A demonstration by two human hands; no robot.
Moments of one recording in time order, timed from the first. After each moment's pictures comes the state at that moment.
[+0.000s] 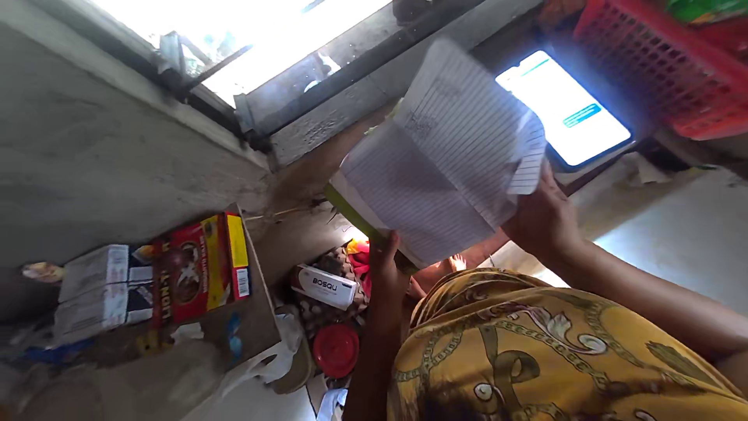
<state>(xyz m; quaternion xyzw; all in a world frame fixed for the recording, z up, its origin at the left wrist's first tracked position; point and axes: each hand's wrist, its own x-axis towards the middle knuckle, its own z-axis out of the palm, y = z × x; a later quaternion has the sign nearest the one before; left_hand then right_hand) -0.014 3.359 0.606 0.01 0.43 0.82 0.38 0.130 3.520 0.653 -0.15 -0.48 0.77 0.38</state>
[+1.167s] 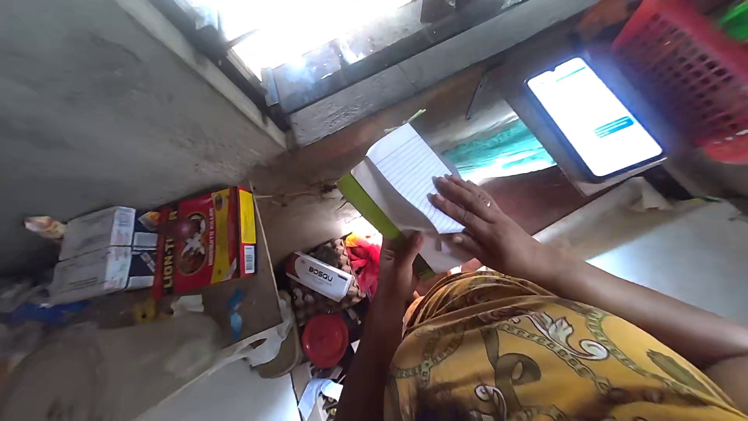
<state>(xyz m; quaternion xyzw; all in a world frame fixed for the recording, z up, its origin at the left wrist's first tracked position) -0.008 3.348 0.618 0.12 0.40 0.83 0.37 0.103 3.506 0.635 0.00 -0.92 0.29 0.25</state>
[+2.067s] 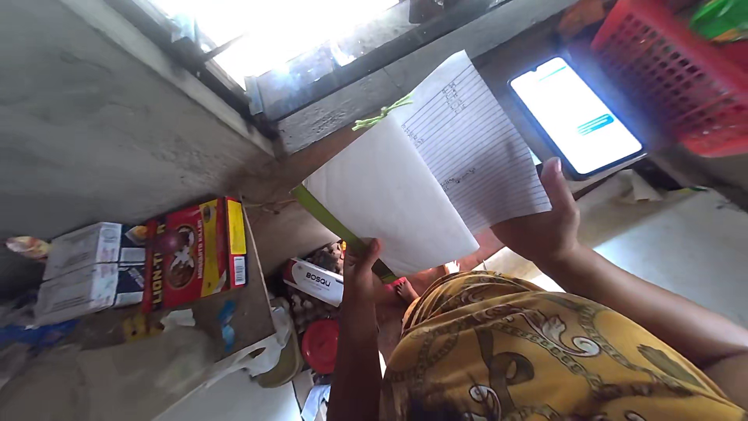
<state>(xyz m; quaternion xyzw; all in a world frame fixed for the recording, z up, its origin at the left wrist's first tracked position) -0.042 3.322 0.611 0.11 0.42 0.84 0.33 0.121 3.522 0.652 -0.09 -0.40 0.85 0.32</state>
